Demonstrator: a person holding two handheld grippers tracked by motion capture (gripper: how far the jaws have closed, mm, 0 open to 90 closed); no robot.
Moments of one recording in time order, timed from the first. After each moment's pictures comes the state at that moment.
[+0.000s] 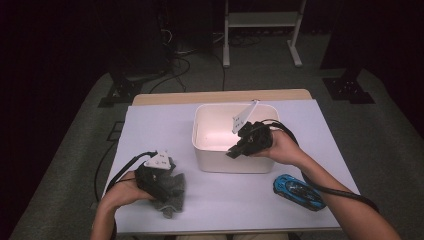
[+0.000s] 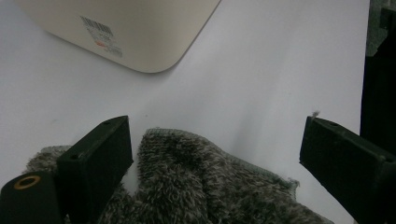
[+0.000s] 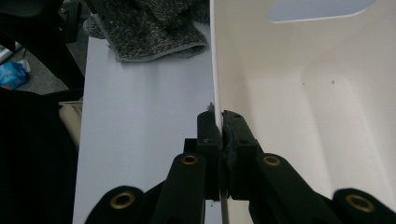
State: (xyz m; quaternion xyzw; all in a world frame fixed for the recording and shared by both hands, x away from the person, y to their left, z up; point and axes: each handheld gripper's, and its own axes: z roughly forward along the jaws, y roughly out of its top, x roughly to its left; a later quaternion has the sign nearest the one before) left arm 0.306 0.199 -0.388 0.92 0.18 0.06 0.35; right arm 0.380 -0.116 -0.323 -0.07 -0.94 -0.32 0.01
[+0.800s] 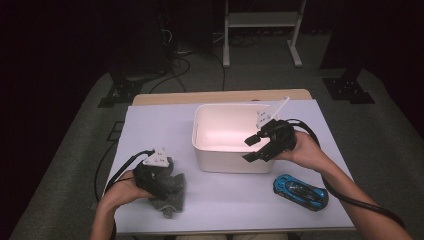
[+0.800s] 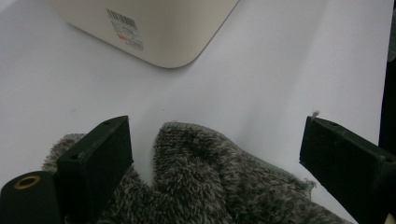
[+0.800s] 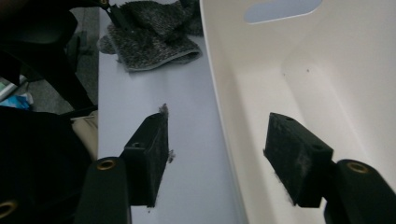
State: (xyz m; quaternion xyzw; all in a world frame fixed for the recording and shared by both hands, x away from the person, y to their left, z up) left arm 0.309 0.203 -0.388 0.91 0.20 0.08 0.35; right arm 0.364 -0.169 -0.304 -0.12 -0.92 -0.37 0.01
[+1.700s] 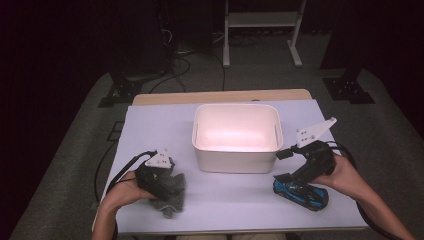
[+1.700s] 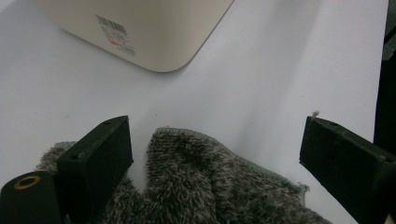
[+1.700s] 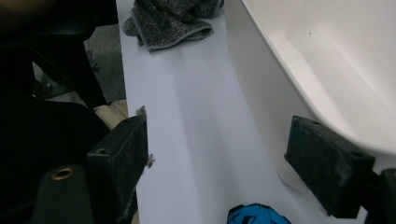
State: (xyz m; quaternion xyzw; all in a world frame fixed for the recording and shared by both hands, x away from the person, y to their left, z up) left arm 0.307 0.197 -0.387 0.92 0.19 0.08 0.34; right arm 0.310 -0.246 -0.322 -0.16 -0.90 -0.41 0.01
